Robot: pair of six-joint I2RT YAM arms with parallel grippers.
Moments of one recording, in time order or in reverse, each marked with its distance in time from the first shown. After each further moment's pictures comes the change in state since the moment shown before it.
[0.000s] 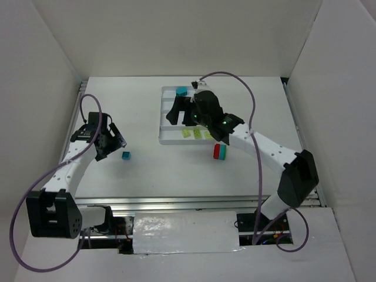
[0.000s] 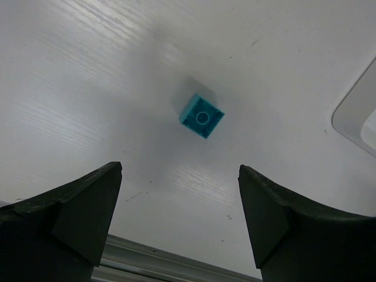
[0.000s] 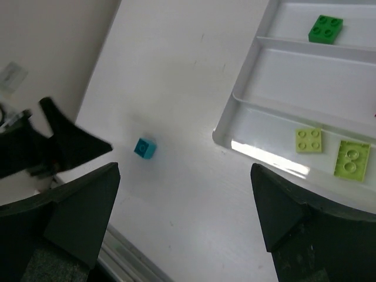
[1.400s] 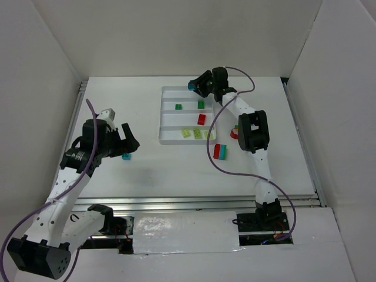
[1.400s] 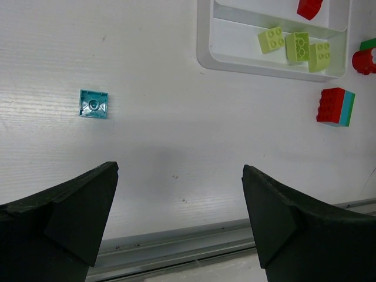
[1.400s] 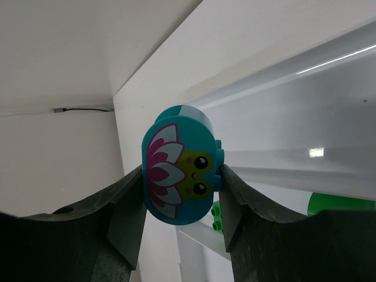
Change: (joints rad) left arm -0.183 -0.303 -0.016 0.047 0.225 0.149; right arm -0.452 0.943 0.804 0.129 -0.320 0.498
